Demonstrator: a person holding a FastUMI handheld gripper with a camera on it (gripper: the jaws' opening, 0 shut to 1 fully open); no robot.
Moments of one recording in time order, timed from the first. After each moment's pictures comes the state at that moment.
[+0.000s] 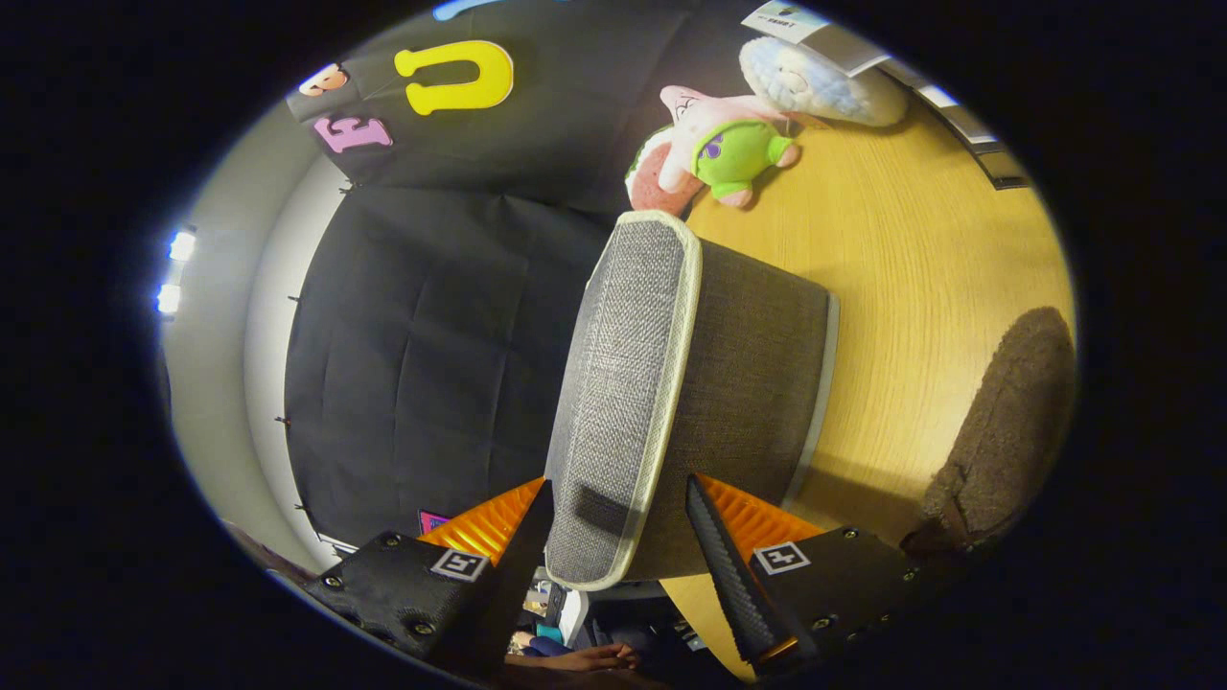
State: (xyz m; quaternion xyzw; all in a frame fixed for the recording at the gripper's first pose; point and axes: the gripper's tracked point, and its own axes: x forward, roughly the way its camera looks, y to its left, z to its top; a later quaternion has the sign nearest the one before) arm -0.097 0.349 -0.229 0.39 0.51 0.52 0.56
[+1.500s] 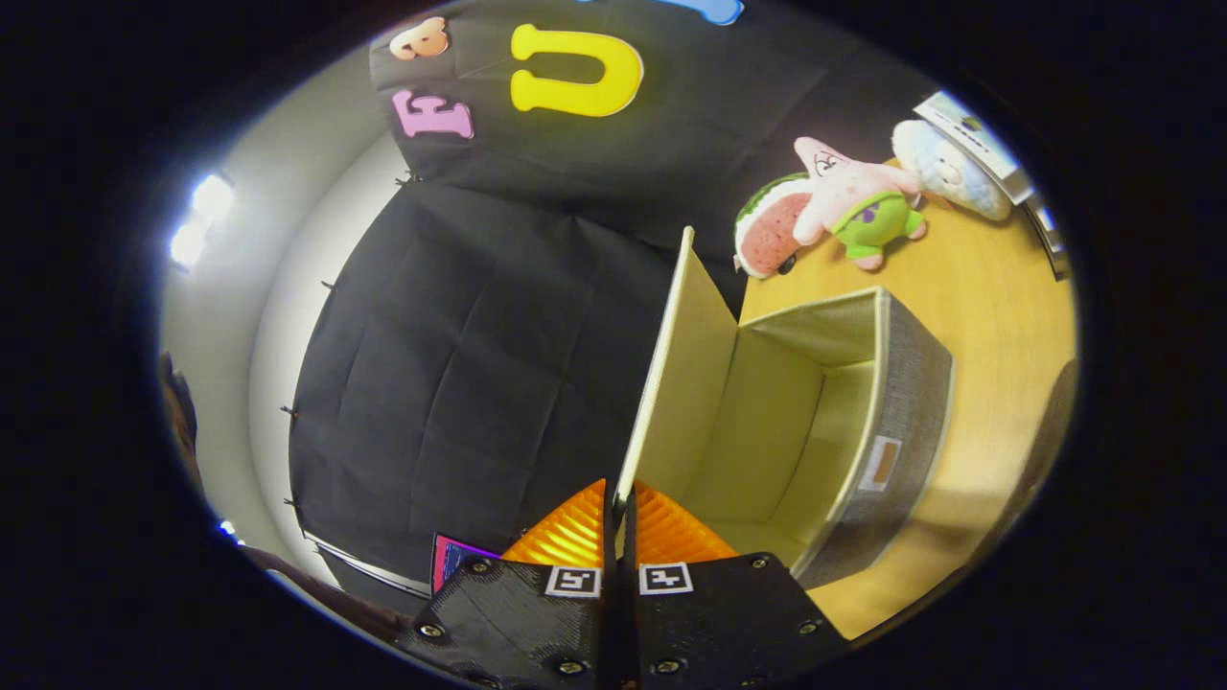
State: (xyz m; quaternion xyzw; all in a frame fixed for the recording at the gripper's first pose) arm -0.110 0.415 -0.061 0.40 0.43 0.52 0.62
